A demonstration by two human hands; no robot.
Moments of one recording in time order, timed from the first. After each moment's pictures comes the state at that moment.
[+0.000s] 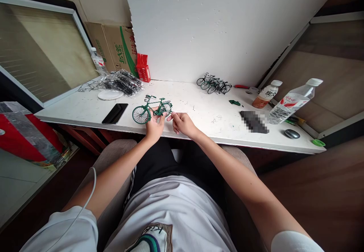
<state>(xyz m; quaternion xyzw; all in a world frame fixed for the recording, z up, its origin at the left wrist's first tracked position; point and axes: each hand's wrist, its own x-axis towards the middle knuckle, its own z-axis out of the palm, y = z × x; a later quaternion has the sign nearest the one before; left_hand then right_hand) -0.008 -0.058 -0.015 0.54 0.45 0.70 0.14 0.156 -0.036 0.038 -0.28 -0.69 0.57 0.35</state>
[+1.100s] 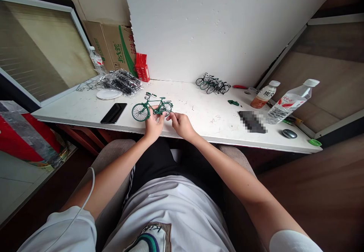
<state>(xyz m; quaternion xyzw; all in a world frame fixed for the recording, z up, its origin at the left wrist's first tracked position) -0.007 -0.062 -0.004 0.52 0.44 0.70 0.20 0.153 -0.039 0.031 -0.35 -0.78 0.34 0.39</state>
